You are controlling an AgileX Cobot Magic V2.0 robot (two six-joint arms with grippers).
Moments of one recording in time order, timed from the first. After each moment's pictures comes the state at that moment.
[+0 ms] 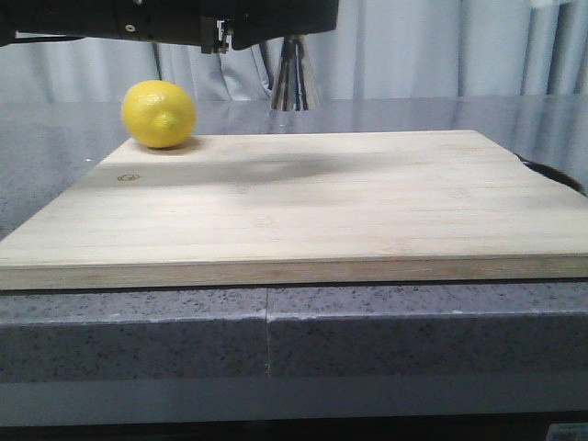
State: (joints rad) left arm -0.36 1.87 -1.25 -1.76 1.16 2.12; right arm 0.29 1.10 -0.76 -1.13 0.06 0.91
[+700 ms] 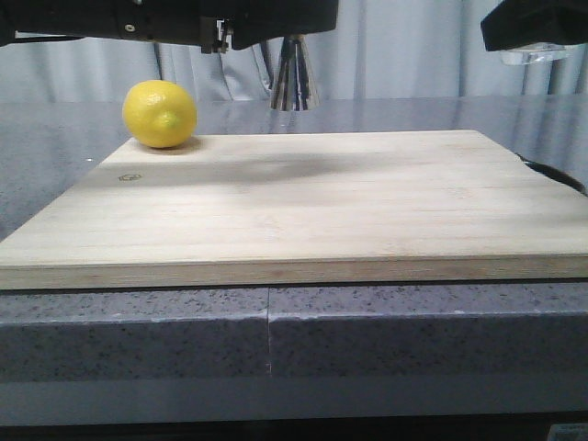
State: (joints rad) left arm -0.36 1.87 -1.25 -1.76 1.16 2.12; right arm 0.27 1.11 -0.64 -0.77 -0.14 0.58
